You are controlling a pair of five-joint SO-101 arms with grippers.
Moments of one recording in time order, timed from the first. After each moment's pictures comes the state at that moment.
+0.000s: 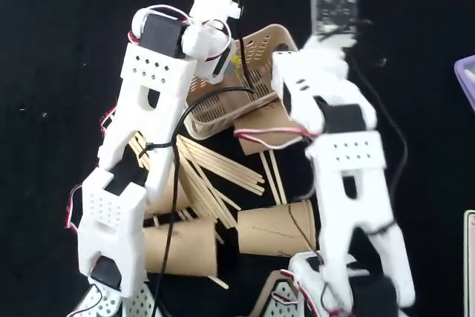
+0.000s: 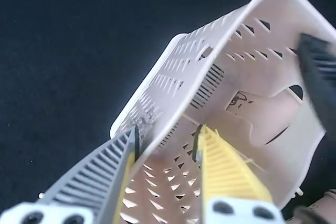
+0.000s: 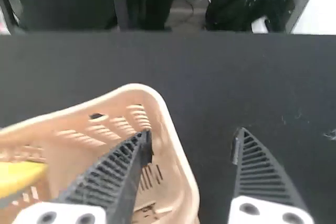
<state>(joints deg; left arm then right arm) 17.4 26.2 -64.4 100.7 -8.1 -5.4 -24.8 26.9 39.7 -1.0</state>
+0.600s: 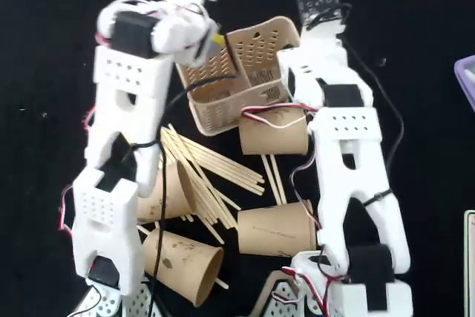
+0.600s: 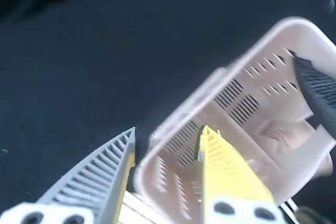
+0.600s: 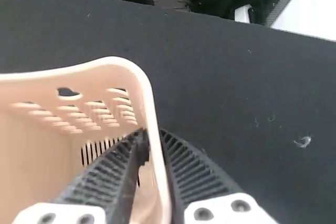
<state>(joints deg) 12.7 26.2 -74.1 100.7 -8.1 -1.8 -13.4 20.9 37.1 9.1</state>
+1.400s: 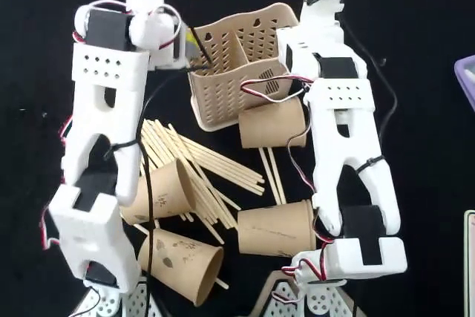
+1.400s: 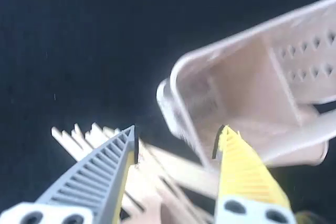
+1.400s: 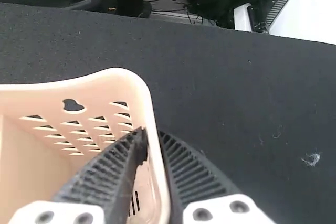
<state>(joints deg) 6.9 16.2 -53.1 100.7 7.4 -1.7 0.8 7.1 38.0 6.1</state>
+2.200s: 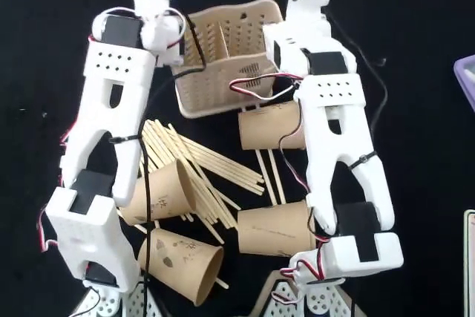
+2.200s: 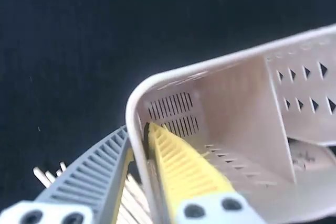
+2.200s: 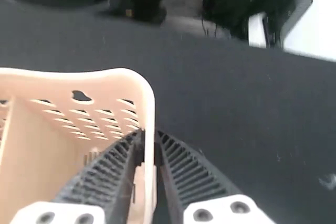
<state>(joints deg) 4.2 14.5 -34.8 79.2 8.0 -4.7 1.1 1.7 40.2 6.2</state>
